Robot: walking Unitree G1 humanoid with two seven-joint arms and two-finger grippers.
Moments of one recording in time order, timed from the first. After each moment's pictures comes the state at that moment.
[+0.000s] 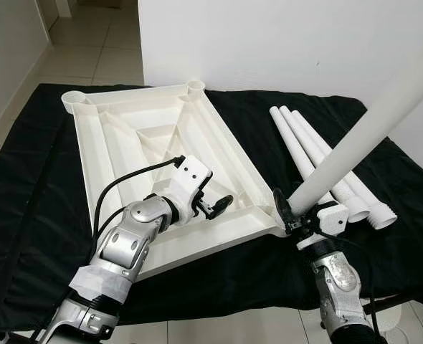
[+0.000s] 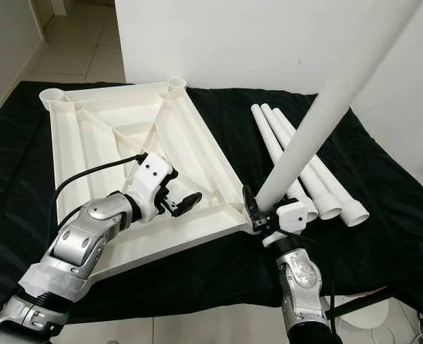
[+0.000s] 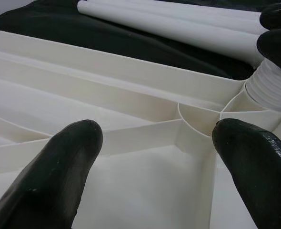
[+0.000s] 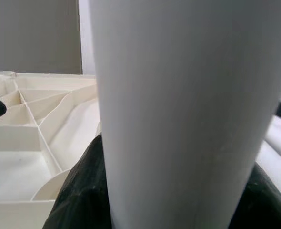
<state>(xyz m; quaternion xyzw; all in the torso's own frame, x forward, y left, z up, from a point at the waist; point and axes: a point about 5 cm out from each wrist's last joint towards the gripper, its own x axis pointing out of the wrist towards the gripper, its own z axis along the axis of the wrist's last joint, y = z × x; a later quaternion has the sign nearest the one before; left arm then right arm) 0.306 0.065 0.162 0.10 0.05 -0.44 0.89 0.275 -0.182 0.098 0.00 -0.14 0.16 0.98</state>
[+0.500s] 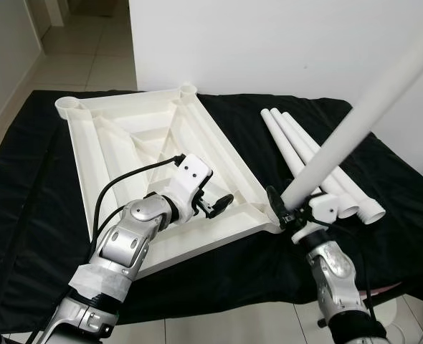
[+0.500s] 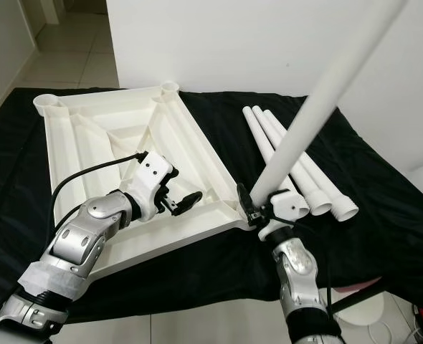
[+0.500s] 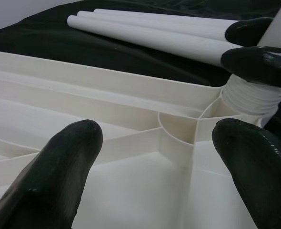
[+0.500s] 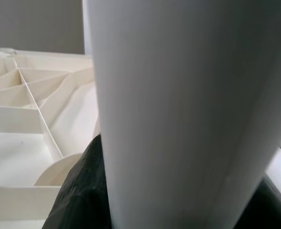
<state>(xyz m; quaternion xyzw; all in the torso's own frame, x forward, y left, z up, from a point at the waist) 0.308 0.066 0.165 0.11 0.04 -0.44 0.89 0.302 -0.177 0.101 -0.02 -0.08 0.18 0.98</state>
